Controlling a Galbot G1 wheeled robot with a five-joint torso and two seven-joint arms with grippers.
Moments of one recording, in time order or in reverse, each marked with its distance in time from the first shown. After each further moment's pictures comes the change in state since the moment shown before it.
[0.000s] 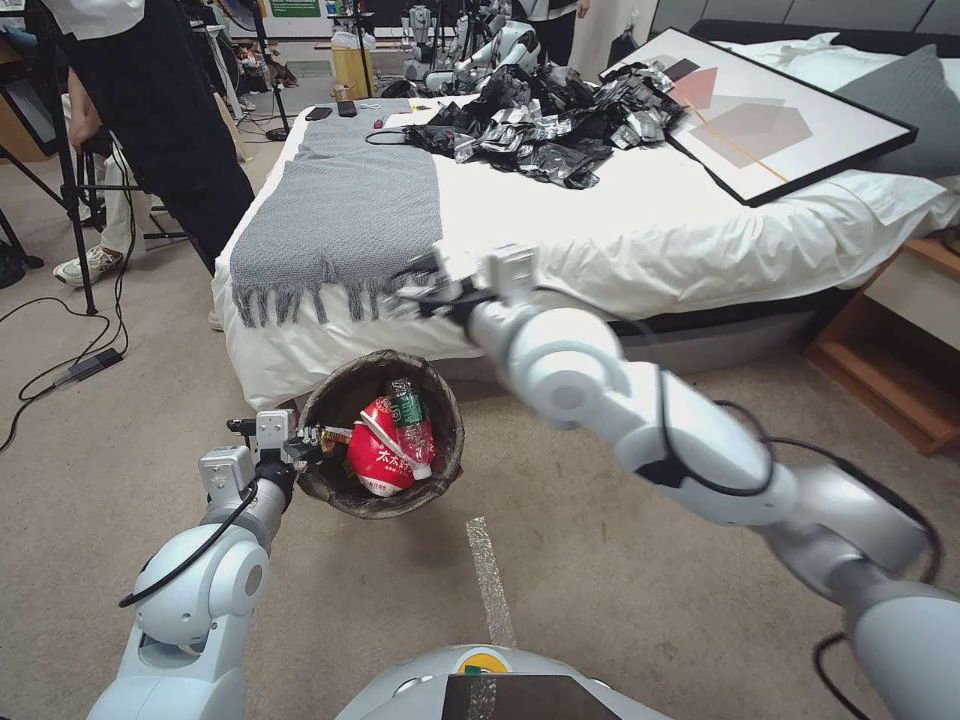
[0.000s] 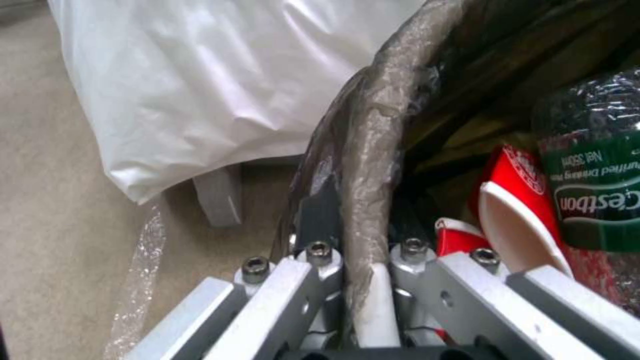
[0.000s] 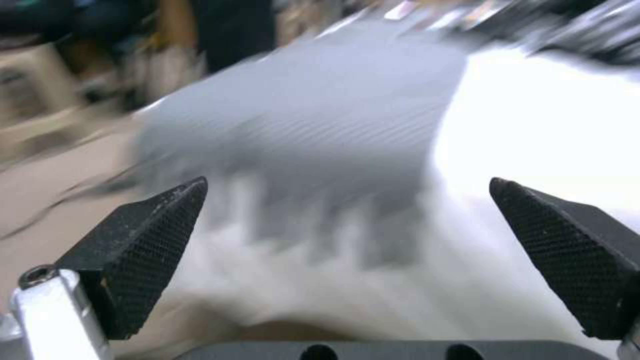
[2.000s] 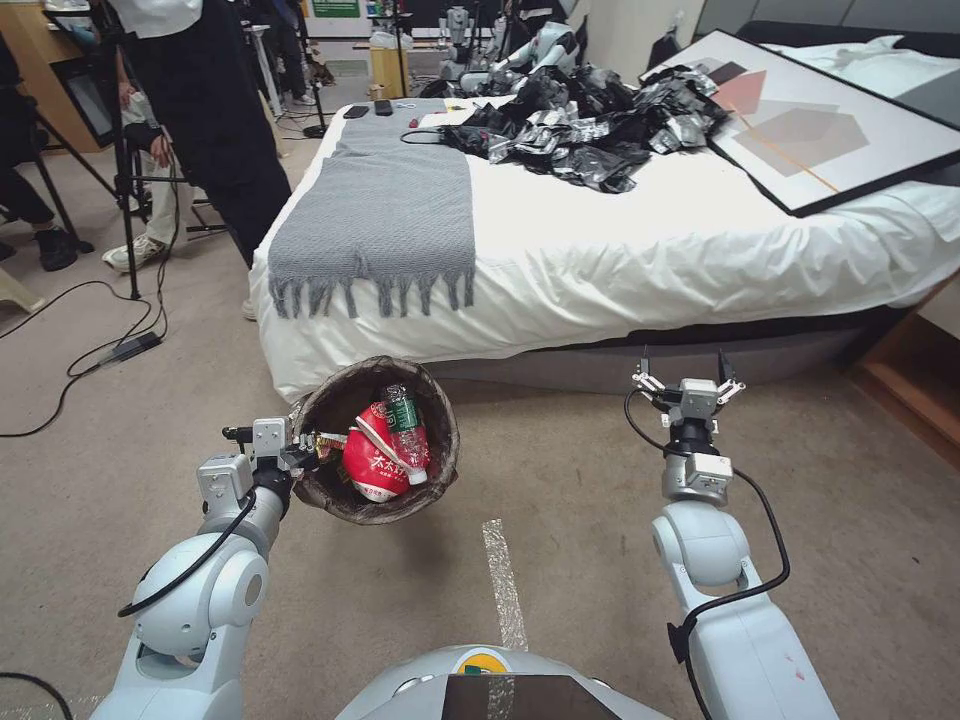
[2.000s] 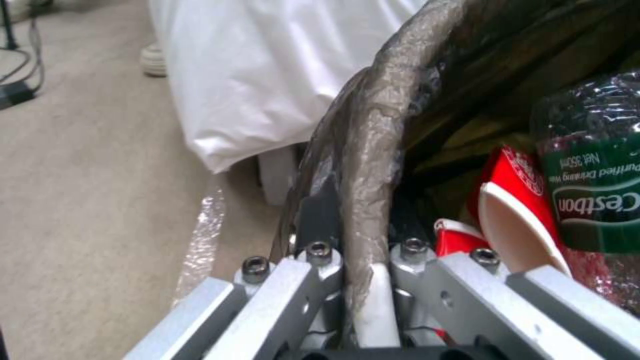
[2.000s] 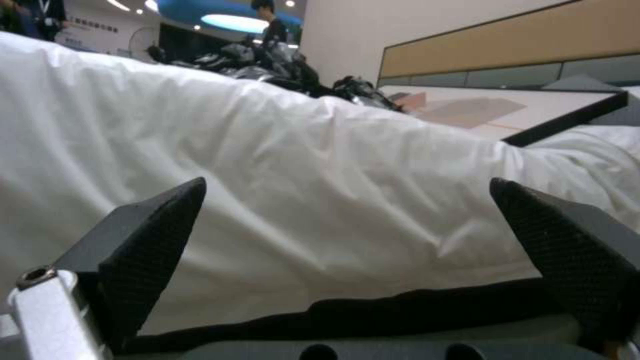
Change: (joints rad) left arm 0.034 0.002 -0.003 -0.001 0.006 -0.029 -0.022; right arm -1.101 0.329 0.883 -0.146 -1.212 0.693 -0.416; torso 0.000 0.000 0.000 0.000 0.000
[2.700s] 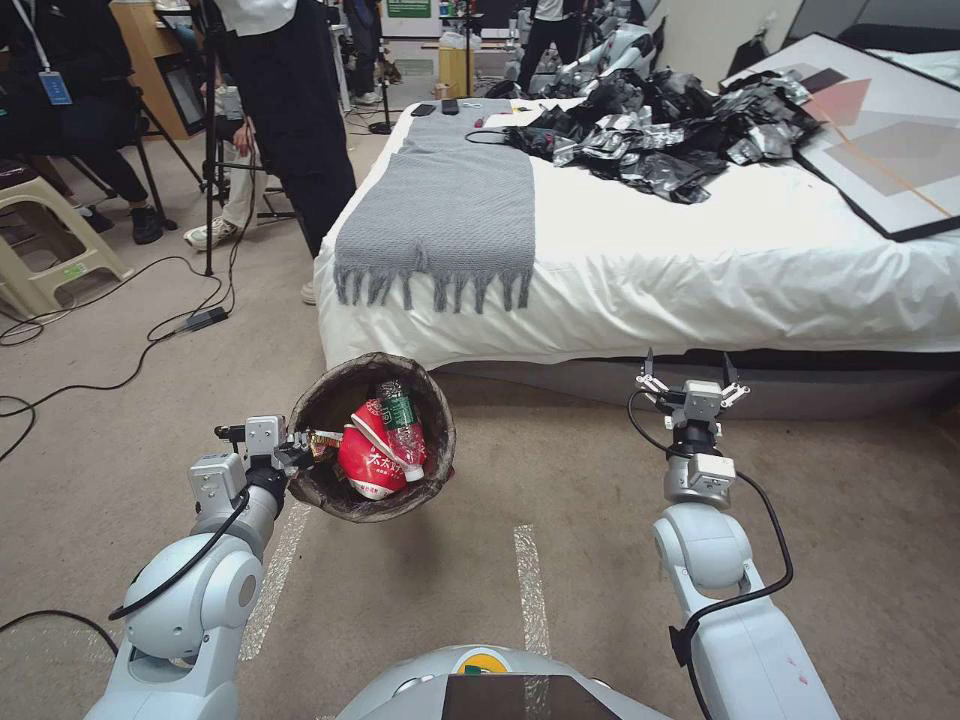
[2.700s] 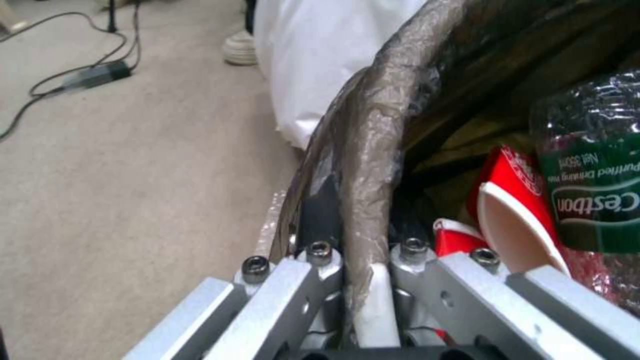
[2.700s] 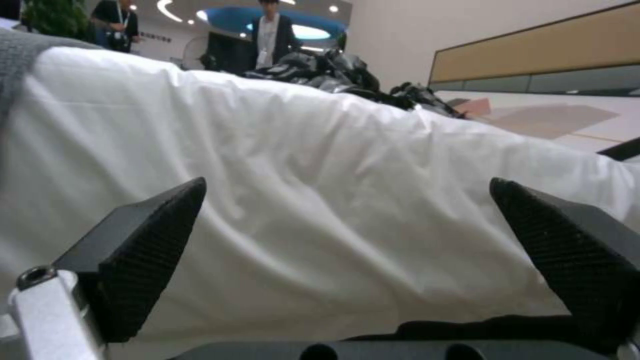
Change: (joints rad) left arm -0.002 0.001 -0.012 -0.014 -0.010 0.011 -0.010; right arm -0.004 -0.002 0.010 0.007 0.002 -0.014 0.014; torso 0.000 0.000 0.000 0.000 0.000
